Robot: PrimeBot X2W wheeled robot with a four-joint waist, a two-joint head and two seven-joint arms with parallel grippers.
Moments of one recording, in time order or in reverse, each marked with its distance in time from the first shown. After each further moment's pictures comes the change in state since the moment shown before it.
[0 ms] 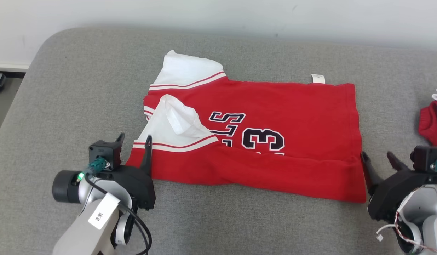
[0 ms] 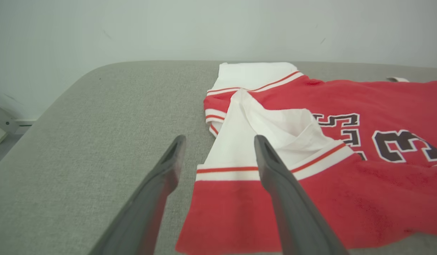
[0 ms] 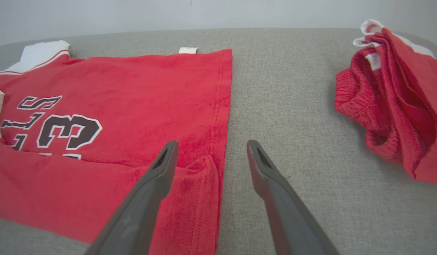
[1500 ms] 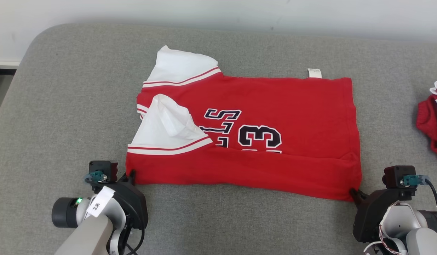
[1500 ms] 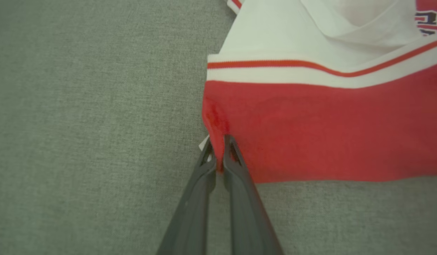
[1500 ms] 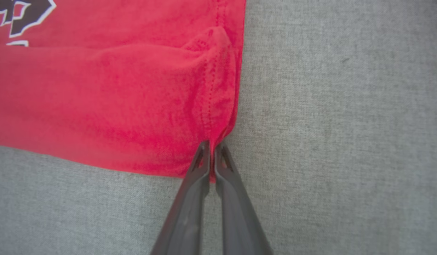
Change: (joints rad) left arm 0.005 -0.020 -0.032 0.229 -0.097 -0.064 0.121; right arm 0.042 0.000 0.062 0.123 0.030 0.001 0.153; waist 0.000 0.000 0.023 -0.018
